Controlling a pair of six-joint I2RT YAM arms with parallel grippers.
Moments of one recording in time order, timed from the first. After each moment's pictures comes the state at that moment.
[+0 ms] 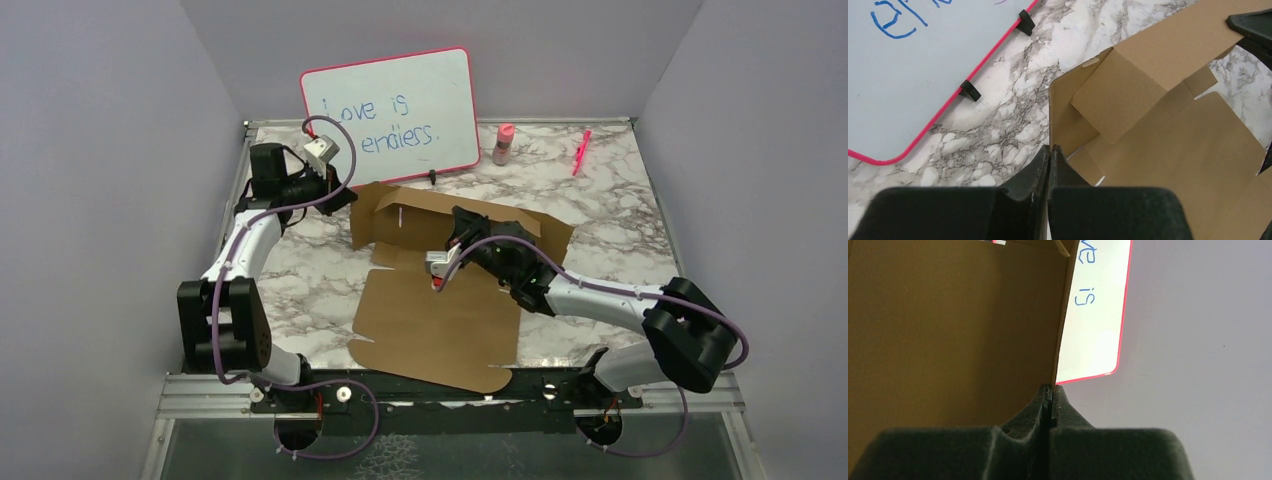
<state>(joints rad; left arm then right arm) 0.06 1.49 1.06 -0.17 0.93 0.25 0.83 1.38 0.65 0.55 0.06 -1.51</state>
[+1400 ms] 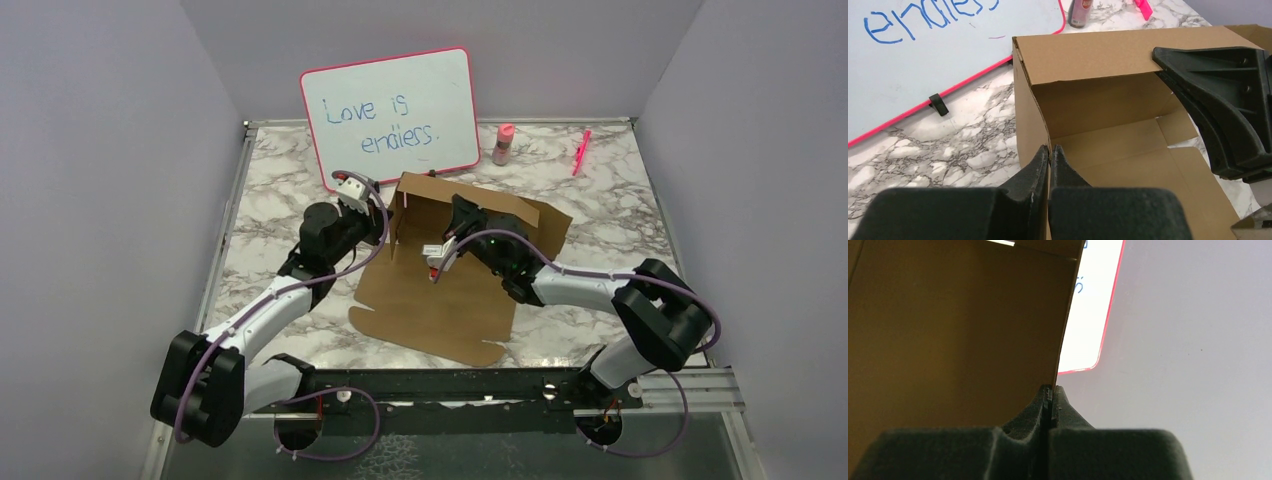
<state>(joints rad) -0.39 1.15 0.59 0.40 0.26 -0.17 0.78 1.53 0.69 0.69 0.06 -1.66</state>
